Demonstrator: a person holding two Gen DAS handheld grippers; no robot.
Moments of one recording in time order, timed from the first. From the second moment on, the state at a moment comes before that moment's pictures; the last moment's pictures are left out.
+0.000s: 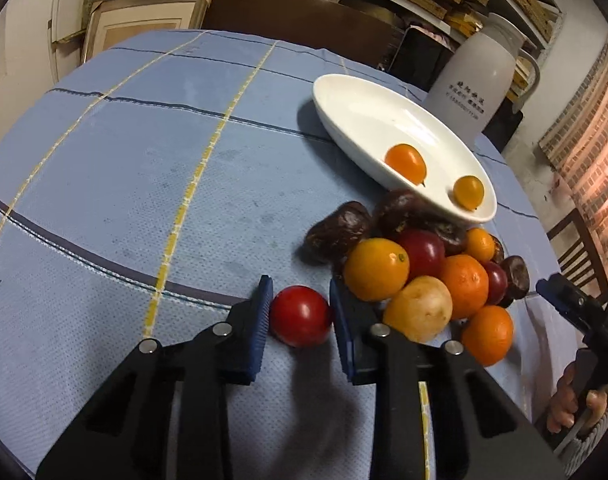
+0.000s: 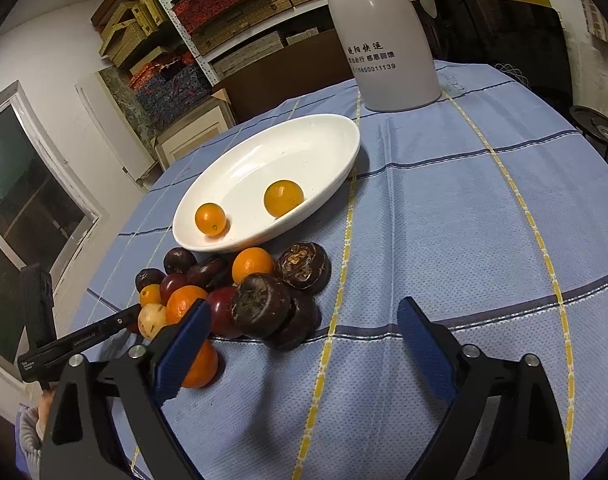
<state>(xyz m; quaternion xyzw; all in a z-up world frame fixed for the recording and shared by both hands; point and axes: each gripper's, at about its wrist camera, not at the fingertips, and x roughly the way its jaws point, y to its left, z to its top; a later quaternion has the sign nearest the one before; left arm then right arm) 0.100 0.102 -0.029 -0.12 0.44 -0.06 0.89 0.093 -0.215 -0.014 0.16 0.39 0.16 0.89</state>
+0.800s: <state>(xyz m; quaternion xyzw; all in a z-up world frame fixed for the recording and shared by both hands) 0.095 0.098 -0.031 -0.11 0.44 -0.06 0.89 0.105 -0.180 -0.016 0.10 0.39 0.19 0.89</state>
